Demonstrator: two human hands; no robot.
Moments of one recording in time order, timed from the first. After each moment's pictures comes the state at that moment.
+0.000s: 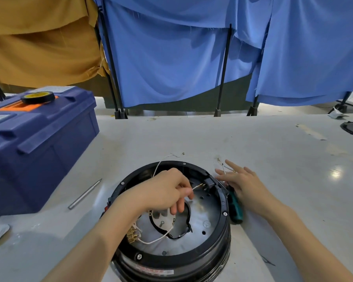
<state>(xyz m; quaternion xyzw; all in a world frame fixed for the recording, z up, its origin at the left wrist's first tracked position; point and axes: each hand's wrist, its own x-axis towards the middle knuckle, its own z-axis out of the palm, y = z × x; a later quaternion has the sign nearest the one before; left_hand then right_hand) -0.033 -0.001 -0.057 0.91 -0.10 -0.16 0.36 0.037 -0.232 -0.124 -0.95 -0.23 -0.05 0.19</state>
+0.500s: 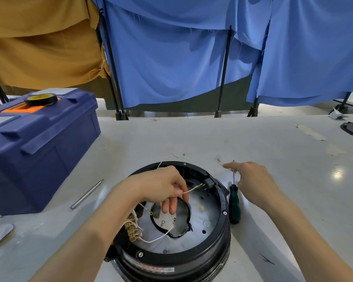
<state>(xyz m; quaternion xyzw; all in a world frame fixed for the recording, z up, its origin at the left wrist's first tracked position) -0.030 0.009 -0.040 0.92 -0.12 -0.23 0.30 0.033 -0.228 -0.101 -0.98 -0.13 -0.11 0.13</state>
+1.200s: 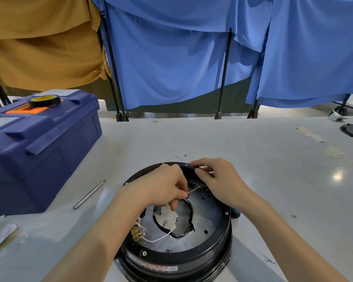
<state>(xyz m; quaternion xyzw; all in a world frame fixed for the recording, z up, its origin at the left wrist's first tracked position) -0.032 0.006 -0.040 0.95 -0.14 -0.15 0.24 -0.001 -0.161 -0.070 -0.89 -0.22 -0.06 0.40</state>
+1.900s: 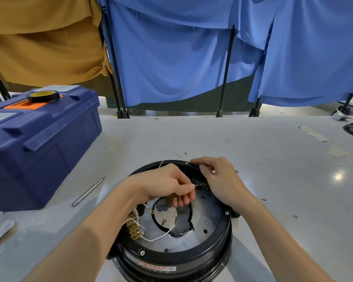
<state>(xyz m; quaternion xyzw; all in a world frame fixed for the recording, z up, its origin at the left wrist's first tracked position) -0.026 0.008 -0.048 0.85 -0.11 -0.24 0.45 0.010 -0.160 -0.083 -0.87 -0.19 -0.05 0.45</state>
